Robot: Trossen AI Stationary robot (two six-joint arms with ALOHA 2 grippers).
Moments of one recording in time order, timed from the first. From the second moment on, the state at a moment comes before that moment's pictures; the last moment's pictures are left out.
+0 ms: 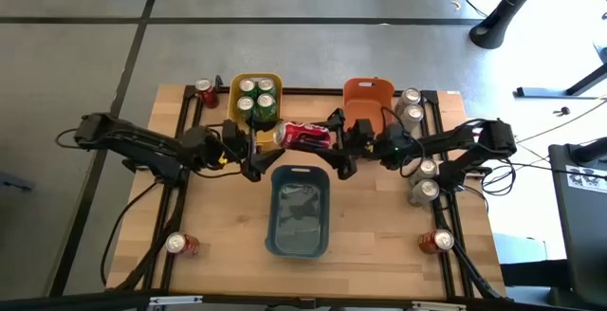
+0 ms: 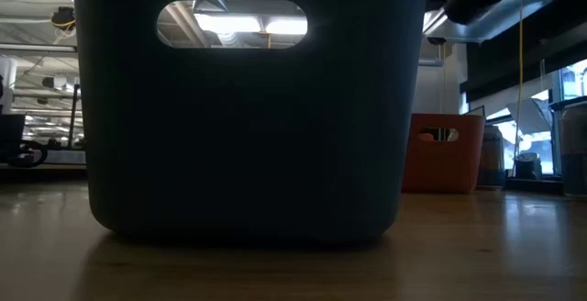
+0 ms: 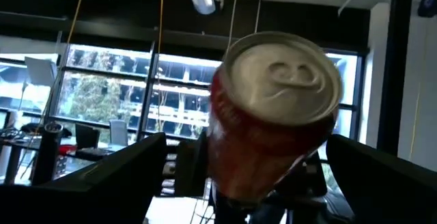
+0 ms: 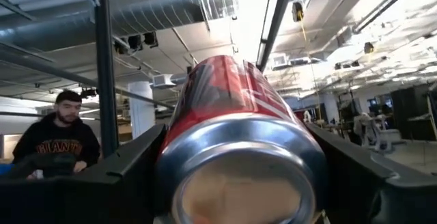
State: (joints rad) left arm -0.09 1.20 0.63 1.04 -0.25 -0.04; right arm -0.02 1.57 0.84 1.30 -0.09 0.21
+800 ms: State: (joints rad) left arm -0.09 1.20 0.68 1.06 -0.23 0.01; right arm -0.02 1.68 0.94 1.35 -0.08 0.20
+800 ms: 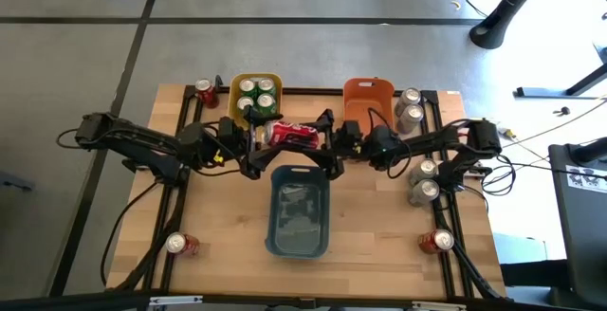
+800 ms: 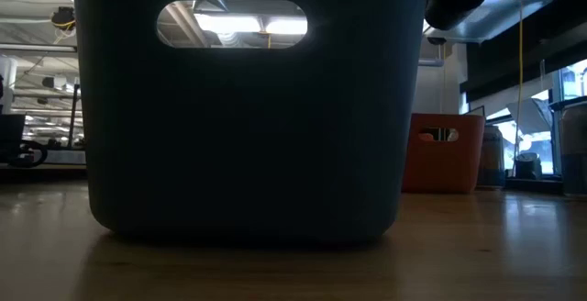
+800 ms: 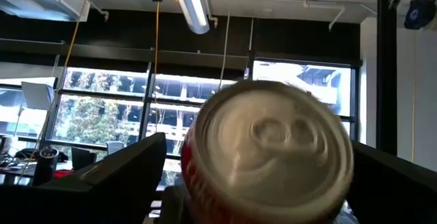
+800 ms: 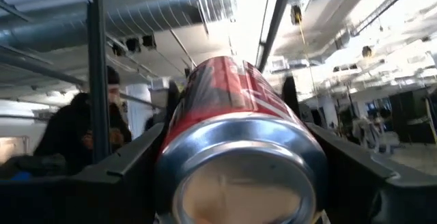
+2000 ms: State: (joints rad) left arm -0.09 1.03 0.68 0.58 -0.28 -0.08; right arm -0.01 1.26 0.89 0.62 -0.41 0.20
